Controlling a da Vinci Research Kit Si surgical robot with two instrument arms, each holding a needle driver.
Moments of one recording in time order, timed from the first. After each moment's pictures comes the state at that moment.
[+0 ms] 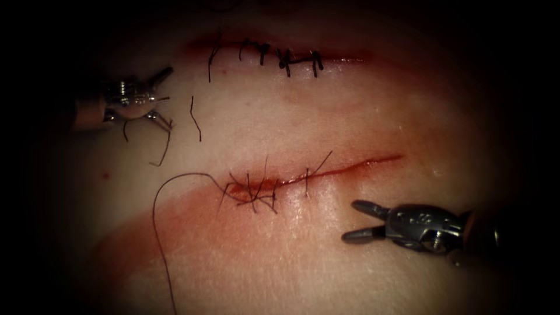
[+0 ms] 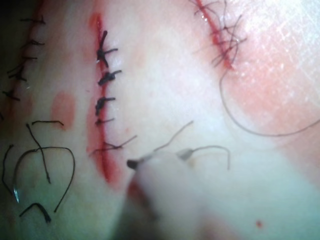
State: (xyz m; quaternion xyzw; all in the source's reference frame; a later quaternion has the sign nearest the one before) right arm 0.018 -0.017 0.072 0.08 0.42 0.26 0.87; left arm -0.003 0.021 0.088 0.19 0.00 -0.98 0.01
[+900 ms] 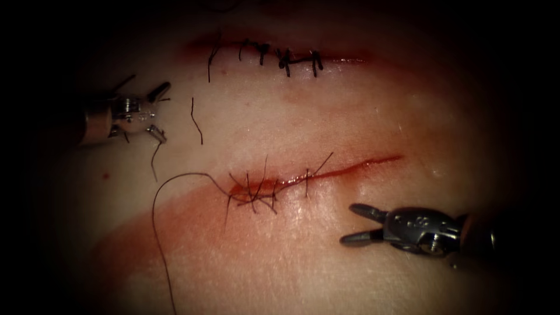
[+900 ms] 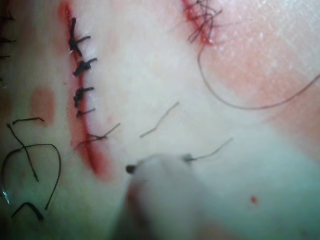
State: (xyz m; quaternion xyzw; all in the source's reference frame) right arm 0.018 -0.017 0.073 0.09 0.41 0.25 0.87; left arm 0.000 0.020 0.090 0.17 -0.01 -0.99 0.05
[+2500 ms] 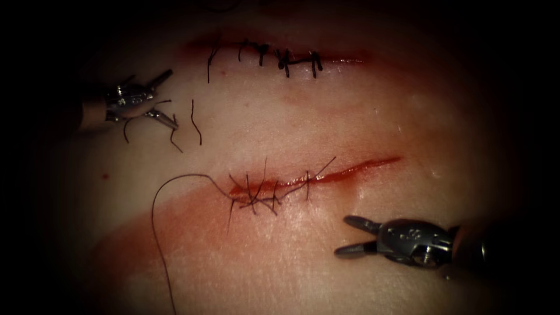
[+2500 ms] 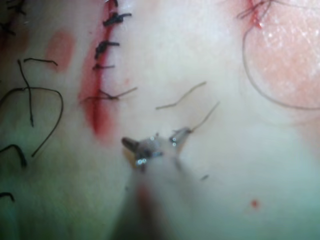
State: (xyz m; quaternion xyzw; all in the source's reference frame) right arm 0.018 -0.020 0.073 0.09 0.41 0.23 0.88; left arm 0.000 0.021 0.095 0.33 0.05 -0.94 -0.08
